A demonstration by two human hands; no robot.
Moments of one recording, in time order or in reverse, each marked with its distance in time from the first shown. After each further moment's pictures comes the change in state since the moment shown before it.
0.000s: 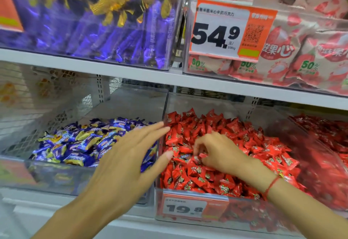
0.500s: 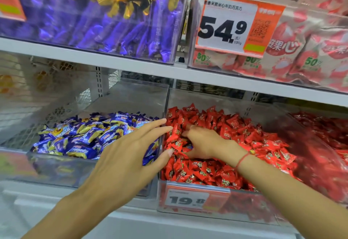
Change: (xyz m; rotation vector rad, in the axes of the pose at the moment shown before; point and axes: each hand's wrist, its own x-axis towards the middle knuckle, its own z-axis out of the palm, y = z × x) left_hand -0.001 -0.002 -0.002 0.040 -0.017 0.013; right_hand 0.039 -0.018 0.009 -0.221 -0.199 -0.033
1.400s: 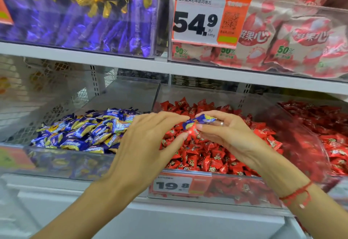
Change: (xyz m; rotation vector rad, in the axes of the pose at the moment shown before) left_hand 0.016 0.048 0.018 -0.058 0.215 0.163; right_hand -0.103 0.011 -0.024 1.660 0.316 0.146
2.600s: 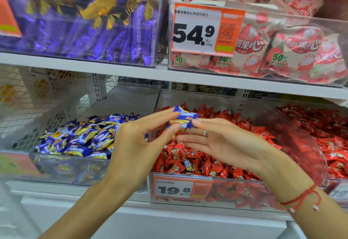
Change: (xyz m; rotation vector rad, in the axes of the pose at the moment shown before) left_hand 0.005 0.002 -0.011 -0.483 0.155 -0.187; right_hand -0.014 -0.027 0.014 0.296 -0.400 0.159
